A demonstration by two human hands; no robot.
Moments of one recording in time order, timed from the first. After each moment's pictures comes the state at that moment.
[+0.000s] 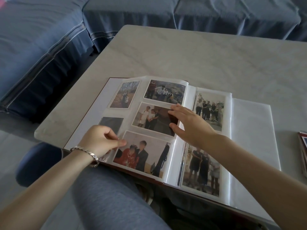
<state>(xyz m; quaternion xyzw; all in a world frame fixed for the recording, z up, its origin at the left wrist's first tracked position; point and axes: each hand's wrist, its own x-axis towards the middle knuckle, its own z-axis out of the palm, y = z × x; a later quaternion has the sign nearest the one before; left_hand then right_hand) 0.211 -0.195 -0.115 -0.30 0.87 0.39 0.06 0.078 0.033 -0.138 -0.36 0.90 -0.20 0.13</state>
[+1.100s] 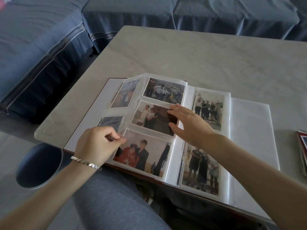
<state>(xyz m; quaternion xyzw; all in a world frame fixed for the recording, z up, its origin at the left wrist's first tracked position) 0.224 -0.182 -0.110 -0.14 0.94 0.27 -0.13 0.077 0.033 -0.144 -0.36 0.90 -0.21 0.11</state>
